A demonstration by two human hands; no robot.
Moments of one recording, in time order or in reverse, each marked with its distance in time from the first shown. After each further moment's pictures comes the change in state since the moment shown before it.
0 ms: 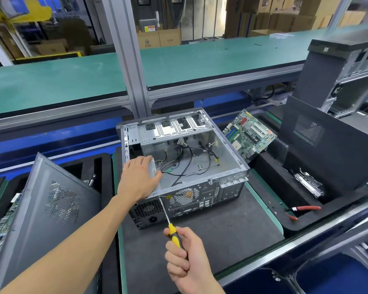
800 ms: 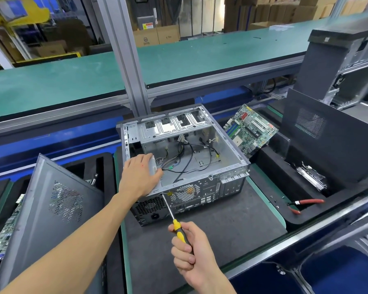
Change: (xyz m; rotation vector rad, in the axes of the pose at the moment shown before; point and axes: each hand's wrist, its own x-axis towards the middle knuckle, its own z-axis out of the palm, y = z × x) left_hand 0.001 -0.001 0.001 0.003 -0.006 -0.002; right_hand -0.001 -0.007 -0.003 -0.100 -0.002 -0.032
